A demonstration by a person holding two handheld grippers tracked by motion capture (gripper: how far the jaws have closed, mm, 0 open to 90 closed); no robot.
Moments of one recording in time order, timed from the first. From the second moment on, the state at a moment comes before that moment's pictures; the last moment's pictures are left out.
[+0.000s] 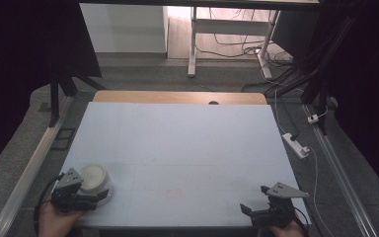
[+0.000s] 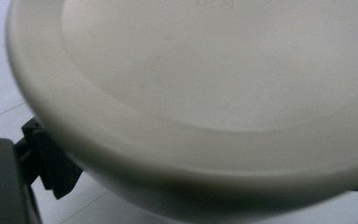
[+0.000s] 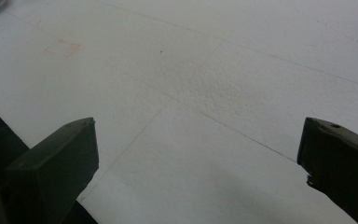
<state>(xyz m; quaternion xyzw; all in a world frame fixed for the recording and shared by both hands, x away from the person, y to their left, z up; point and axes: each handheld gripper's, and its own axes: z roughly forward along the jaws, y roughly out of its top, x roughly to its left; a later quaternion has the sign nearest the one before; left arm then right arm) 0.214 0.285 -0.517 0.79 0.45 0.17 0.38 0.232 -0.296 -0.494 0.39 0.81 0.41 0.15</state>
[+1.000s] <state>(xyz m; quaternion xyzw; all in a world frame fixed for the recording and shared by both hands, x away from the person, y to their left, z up) 0.237 0.260 -0.482 0.80 0.40 0.16 0.41 0.232 -0.296 -0.494 0.40 0.81 0.41 0.15</state>
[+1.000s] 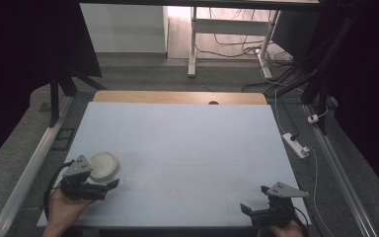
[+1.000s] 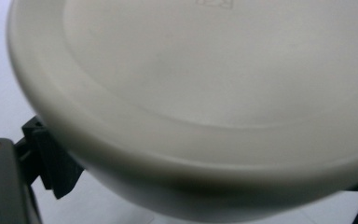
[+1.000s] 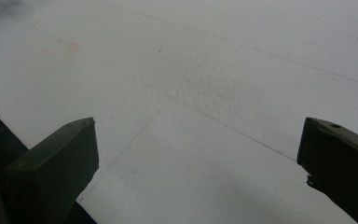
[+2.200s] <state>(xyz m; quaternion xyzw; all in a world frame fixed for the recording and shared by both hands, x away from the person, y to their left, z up) 0.296 0.179 -0.456 0.84 0.31 0.14 0.43 0.232 -0.296 -0.494 0.40 0.81 0.41 0.15</state>
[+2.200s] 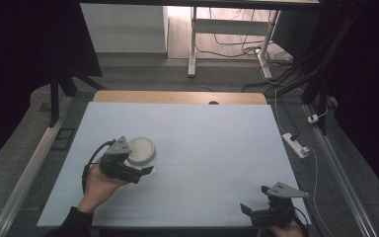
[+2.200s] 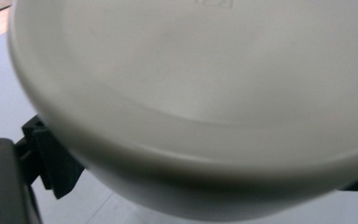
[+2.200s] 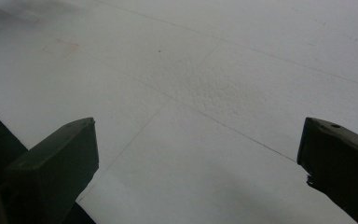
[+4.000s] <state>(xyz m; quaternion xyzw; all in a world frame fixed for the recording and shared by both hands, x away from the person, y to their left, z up) 0.335 0.094 -0.458 0.86 0.24 0.09 0.43 0.231 -0.295 -0.494 0.39 0.81 0.41 0.15</state>
